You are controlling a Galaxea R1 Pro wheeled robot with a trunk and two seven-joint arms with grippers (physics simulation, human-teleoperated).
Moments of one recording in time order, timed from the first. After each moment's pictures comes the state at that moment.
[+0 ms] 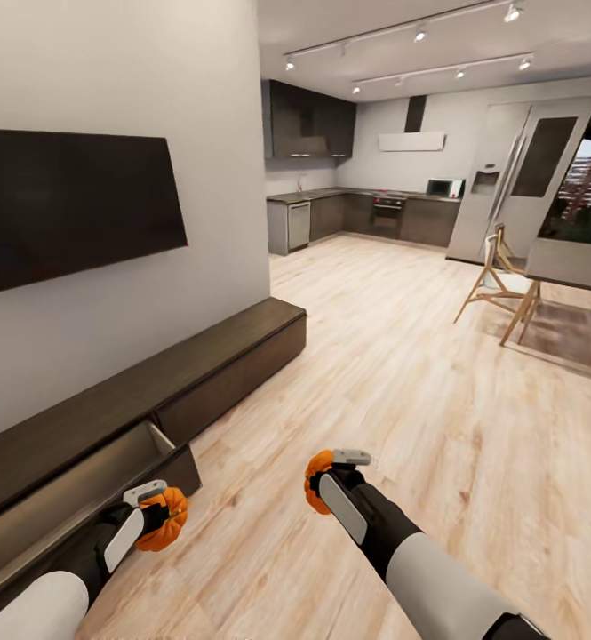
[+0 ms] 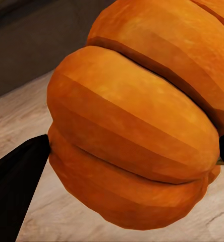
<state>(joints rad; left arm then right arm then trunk) -0.62 0.15 -0.05 -0.50 0.47 0.41 0.29 -0.72 0.17 0.52 -0.67 -0.69 0.55 -0.66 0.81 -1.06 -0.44</state>
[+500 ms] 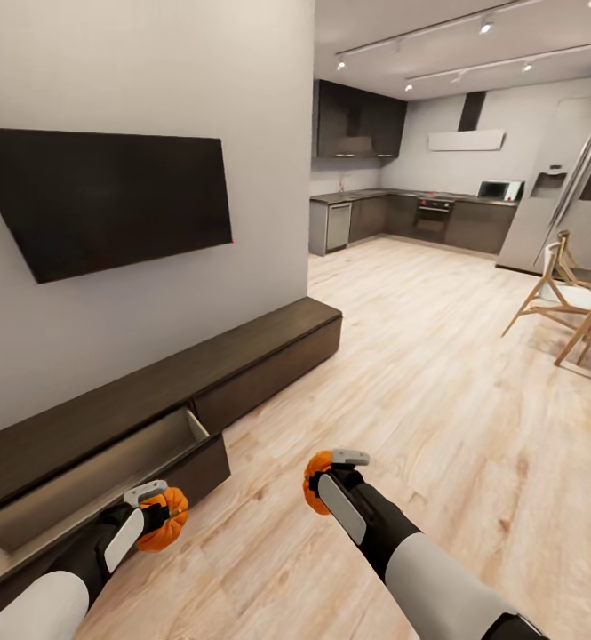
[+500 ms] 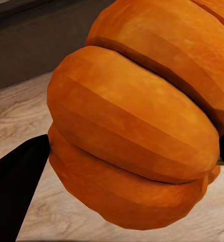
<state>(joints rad) -0.62 0.15 -0.05 -0.50 0.47 0.41 0.29 -0.72 0.17 0.52 -0.67 -0.68 0.55 -0.66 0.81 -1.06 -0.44</state>
